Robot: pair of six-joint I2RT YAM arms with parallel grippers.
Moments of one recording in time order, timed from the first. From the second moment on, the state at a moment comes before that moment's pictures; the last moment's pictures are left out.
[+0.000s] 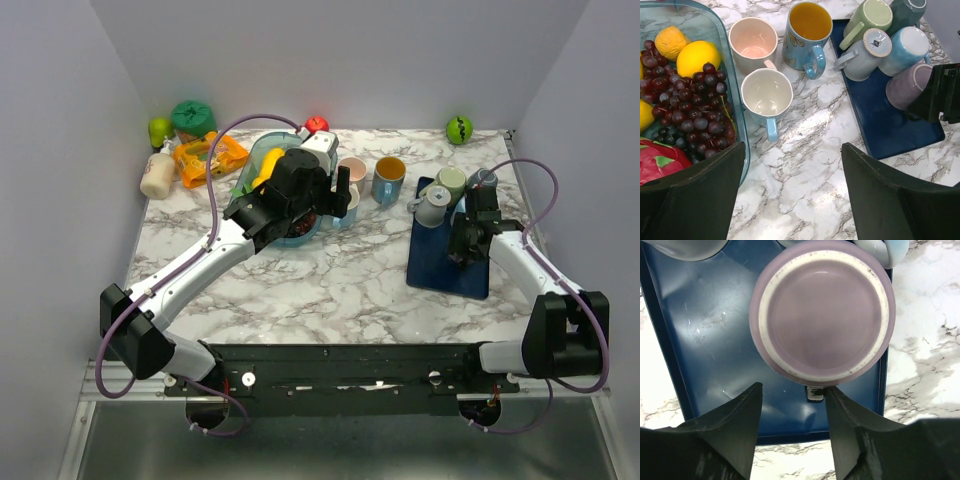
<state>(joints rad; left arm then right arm) -0.74 1.41 1.38 -0.39 -0.14 -0.31 0.06 1.35 0.86 -0.56 0.21 0.29</state>
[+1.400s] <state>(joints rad) -0.73 1.34 1.36 -0.32 0.04 -0.35 0.10 0.92 0.95 -0.59 -0.05 0.31</state>
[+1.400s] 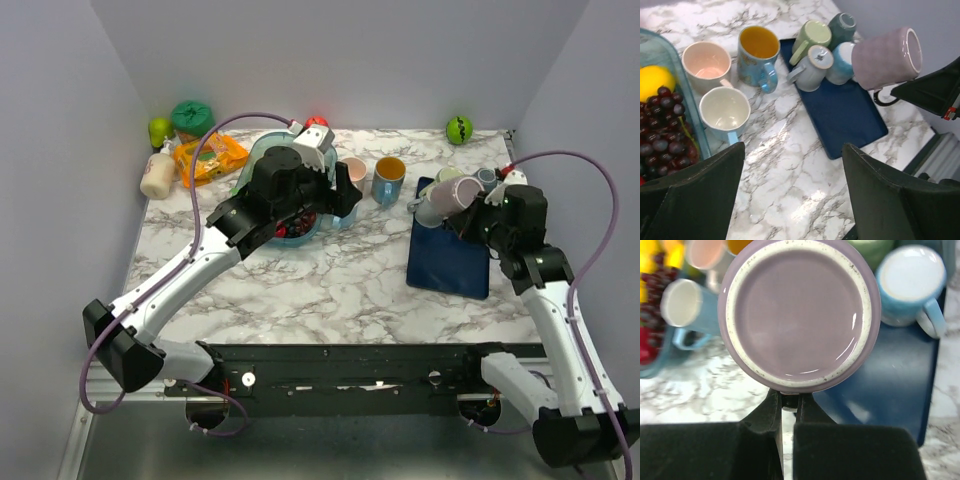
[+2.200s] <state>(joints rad) -0.74 1.31 1.33 0.26 0.55 -0.82 0.11 0.69 1.08 0.02 -0.59 0.68</state>
